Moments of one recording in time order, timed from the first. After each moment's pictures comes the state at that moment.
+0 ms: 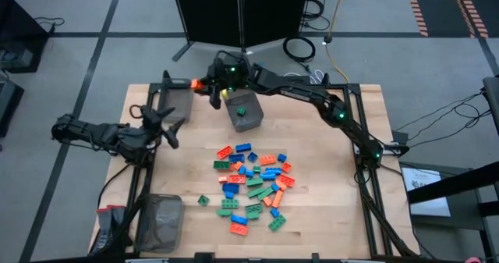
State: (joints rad) left arm -0.27 0.35 0.45 -0.42 -0.99 -0.20; right arm -0.37 2.34 2.31 -0.22 -0.35 -0.08
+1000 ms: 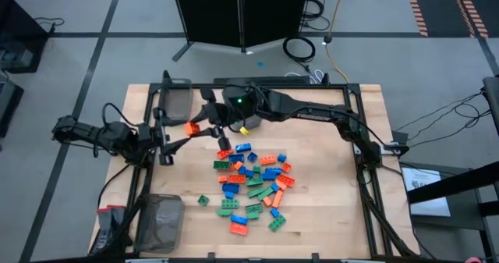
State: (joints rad) left arm -0.27 0.36 0.32 0.32 -0.40 0.32; right arm -0.09 2.18 2.31 -0.31 -0.39 -0.31
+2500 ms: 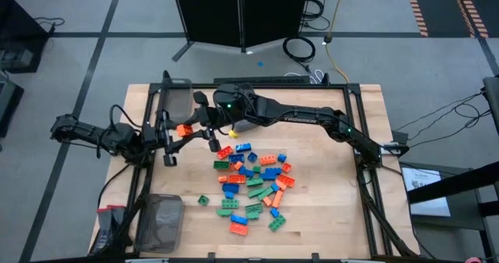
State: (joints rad) left arm -0.27 0.41 0.32 0.31 -0.43 0.31; right arm -0.10 2.28 2.31 -0.19 -0.40 -0.27
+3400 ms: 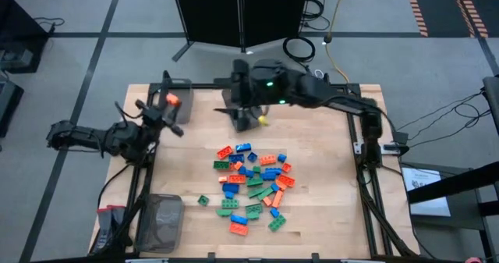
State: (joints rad) left arm -0.09 0.41 0.32 0.22 -1.11 0.34; right arm -0.11 1.92 2.31 -0.67 -0.01 -0.38
